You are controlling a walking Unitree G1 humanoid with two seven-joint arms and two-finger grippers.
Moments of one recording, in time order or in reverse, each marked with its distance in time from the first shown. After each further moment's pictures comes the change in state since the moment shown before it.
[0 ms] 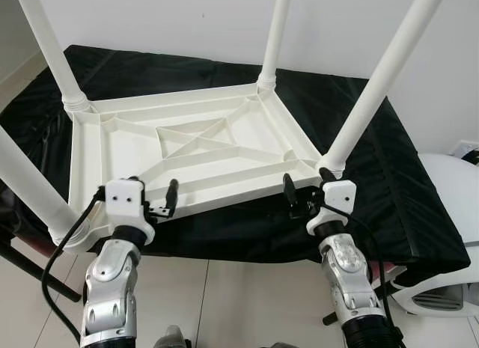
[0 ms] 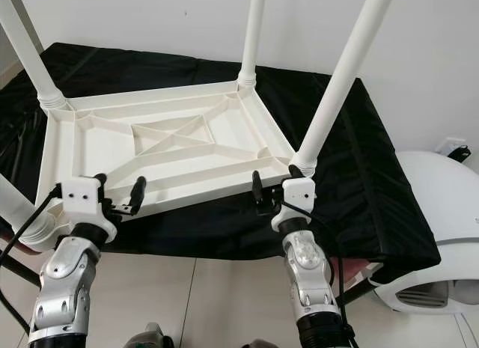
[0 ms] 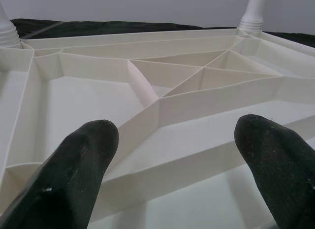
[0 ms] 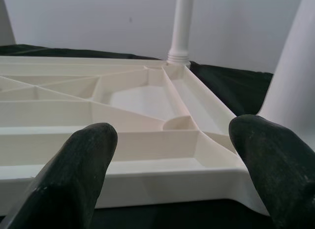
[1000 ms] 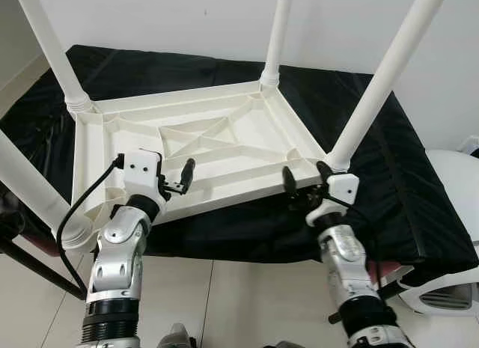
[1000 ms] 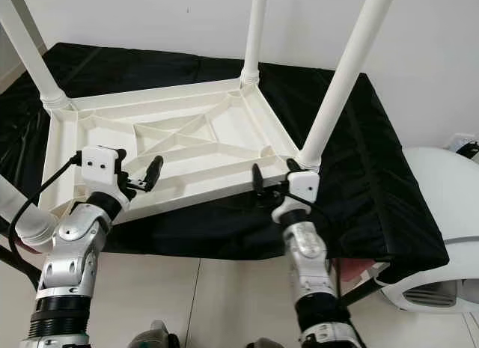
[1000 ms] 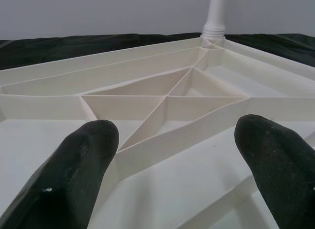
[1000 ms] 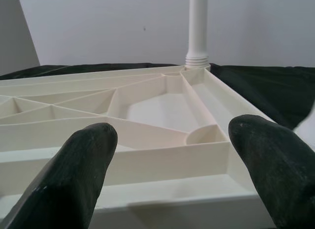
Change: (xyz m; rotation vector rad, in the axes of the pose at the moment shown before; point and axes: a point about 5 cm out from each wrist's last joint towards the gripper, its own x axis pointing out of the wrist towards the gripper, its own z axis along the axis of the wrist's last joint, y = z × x) left arm 0.044 -0.011 0.020 0.021 -0.010 -0.131; right arm 0.020 0.002 -0.008 0.108 -0.044 0.032
